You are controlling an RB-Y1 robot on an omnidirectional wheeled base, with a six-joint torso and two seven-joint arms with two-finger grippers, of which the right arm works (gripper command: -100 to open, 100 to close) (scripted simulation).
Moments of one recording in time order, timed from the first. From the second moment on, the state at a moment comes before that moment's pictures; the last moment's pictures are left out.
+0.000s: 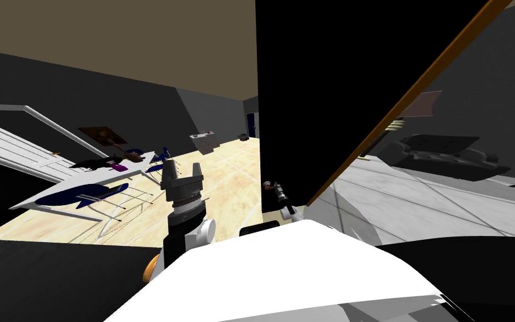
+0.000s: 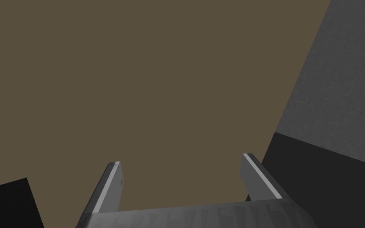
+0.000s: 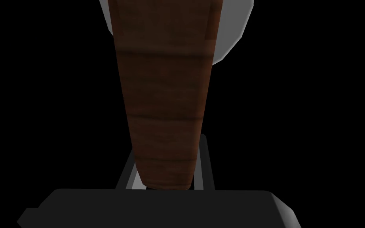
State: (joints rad) arm -0.15 -0.07 -0.01 -0.64 -0.04 -0.79 0.00
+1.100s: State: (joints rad) arm -0.16 -0.02 -0.11 -0.62 -0.08 -0.80 0.09
